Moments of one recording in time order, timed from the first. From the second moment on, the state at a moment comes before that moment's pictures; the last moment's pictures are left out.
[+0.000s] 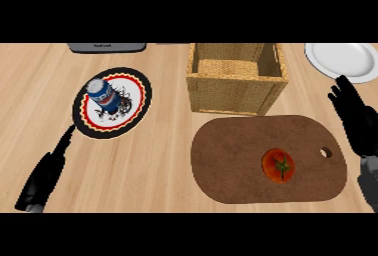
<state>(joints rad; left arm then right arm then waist) 0.03 0.60 -0.33 -1.44 0.04 0.32 0.15 -0.21 -0.50 0.03 -1.35 -0.35 -0.12 0.06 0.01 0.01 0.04</state>
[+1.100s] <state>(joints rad) -0.15 0.51 -0.25 -1.60 0.24 0.14 -0.02 0.00 -0.47 0.33 -1.92 0.20 -0.06 -0.41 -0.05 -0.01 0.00</state>
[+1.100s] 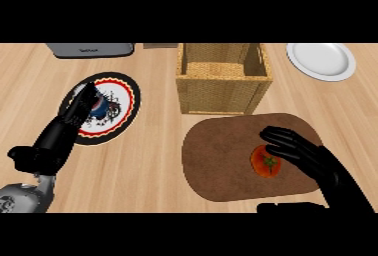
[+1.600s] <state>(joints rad) -0.15 0.51 -0.23 -1.58 0.25 0.11 -0.04 0.09 -0.83 0.13 -2.21 0.36 0.10 -0.06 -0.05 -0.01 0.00</state>
